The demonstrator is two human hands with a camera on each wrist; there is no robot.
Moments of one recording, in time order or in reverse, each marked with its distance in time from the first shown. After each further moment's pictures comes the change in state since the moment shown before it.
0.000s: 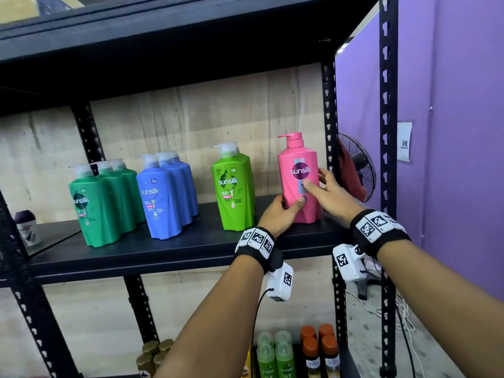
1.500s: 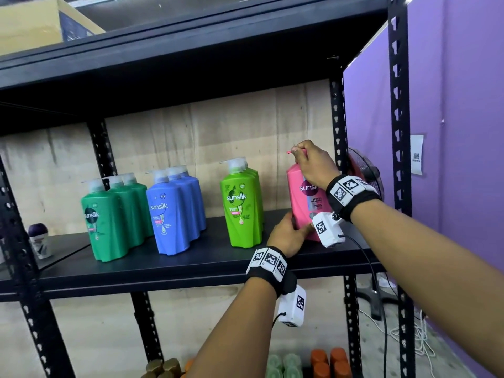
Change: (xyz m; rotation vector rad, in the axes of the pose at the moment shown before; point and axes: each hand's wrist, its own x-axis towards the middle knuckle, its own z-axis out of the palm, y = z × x) left_hand 0.005 -0.011 -0.001 0.243 0.047 0.013; right_hand 0.084 -0.086 0.013 -0.350 0.167 -0.270
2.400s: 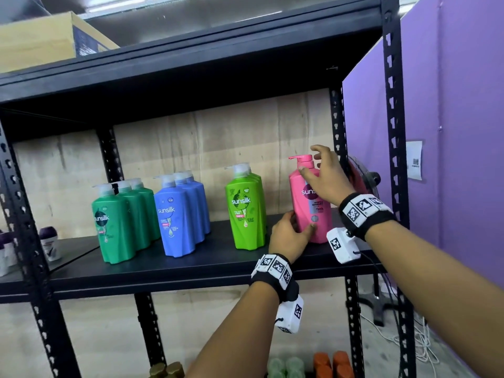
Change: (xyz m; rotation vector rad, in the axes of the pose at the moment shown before) left_hand -0.020 0.015 -0.004 -0.030 0.210 0.102; right_hand -0.041 0.002 -0.015 0.027 0.088 -0.034
